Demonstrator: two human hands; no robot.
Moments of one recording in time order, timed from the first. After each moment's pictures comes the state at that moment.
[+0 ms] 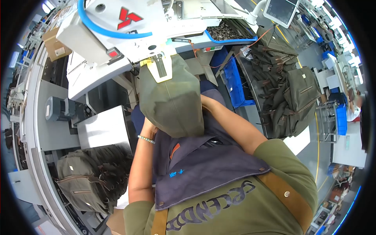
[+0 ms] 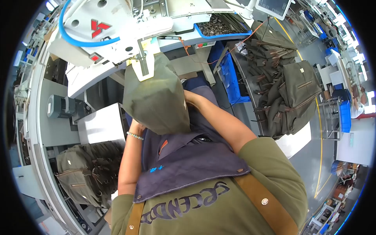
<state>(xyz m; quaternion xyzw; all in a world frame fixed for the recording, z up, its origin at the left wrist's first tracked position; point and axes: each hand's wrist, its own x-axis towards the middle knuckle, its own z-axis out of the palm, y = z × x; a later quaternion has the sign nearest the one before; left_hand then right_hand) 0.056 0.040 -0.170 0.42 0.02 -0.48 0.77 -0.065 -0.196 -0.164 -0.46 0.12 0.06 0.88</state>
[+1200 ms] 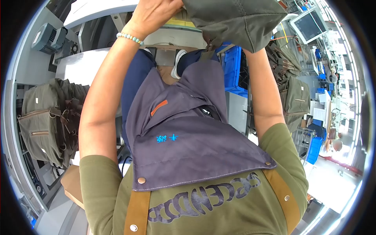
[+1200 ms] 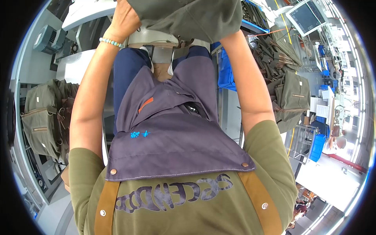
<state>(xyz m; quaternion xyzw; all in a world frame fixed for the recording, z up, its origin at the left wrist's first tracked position) 0.115 -0.019 0.004 0.59 -0.60 0.26 0.47 -0.067 -0.248 0.044 -0.79 0.01 -0.11 0.60</state>
